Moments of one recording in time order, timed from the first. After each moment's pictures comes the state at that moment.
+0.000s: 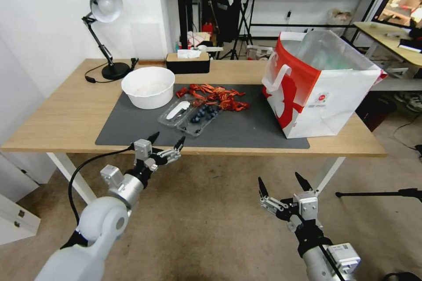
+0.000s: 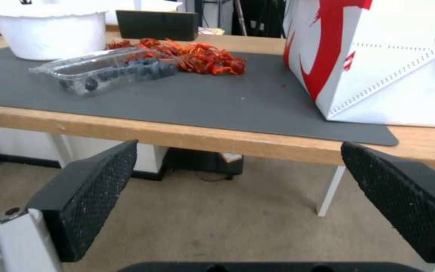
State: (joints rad) left arm 1.29 -1.08 -0.40 -1.96 -0.67 0.16 0.15; right arm -1.93 1.59 0.51 2.38 -0.08 -0.06 -0.15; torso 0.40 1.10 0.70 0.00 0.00
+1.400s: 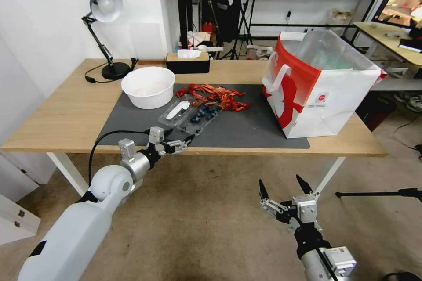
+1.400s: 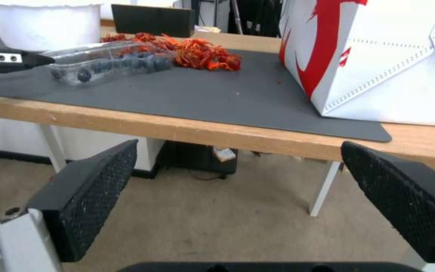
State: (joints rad) left arm 1.03 -1.01 -0.26 -1.75 -0.78 0.30 0.24; right arm -1.94 1.61 0.51 2.36 -0.11 -0.03 -0.15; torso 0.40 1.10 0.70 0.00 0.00
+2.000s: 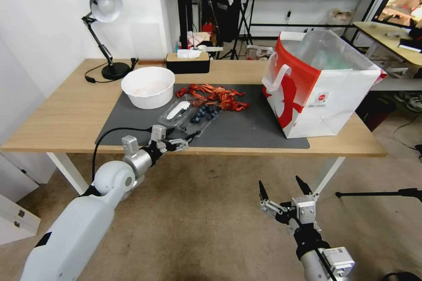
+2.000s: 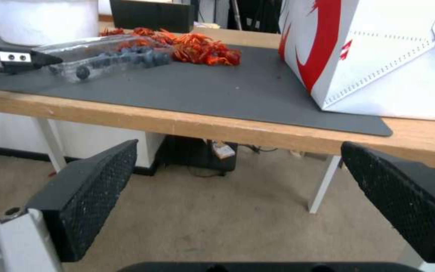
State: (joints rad) left arm 0.99 -1.02 -0.23 -1.70 -0.79 0.30 0.26; right arm -1.94 1.61 0.52 2.35 -0.11 -0.02 -0.14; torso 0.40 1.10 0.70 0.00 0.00
